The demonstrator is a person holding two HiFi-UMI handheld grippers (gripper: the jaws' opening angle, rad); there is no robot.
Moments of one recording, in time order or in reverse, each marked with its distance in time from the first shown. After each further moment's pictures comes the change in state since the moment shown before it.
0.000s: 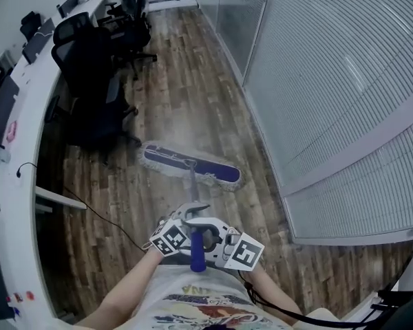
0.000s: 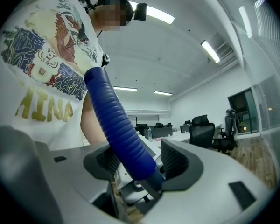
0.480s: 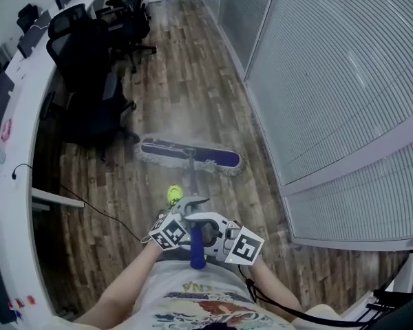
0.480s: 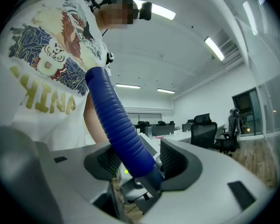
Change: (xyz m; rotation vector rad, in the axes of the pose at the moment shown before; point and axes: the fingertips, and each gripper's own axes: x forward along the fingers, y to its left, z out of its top) left arm 0.013 0.066 -0.020 0.030 -0.011 0.003; right arm 0.023 -0.059 -0.028 0.005 0.028 0.042
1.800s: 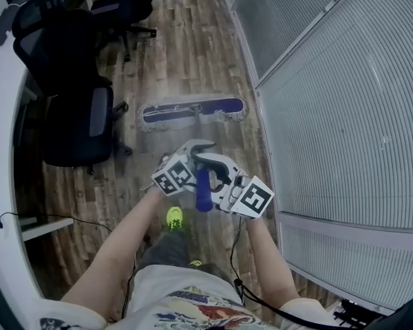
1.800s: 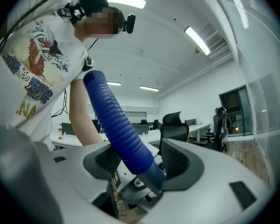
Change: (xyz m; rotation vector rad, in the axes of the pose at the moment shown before) left arm 0.067 0.611 -0.024 -0.030 -0.107 0.023; right arm 0.170 -0.599 0.010 0.057 -0.112 -0.157
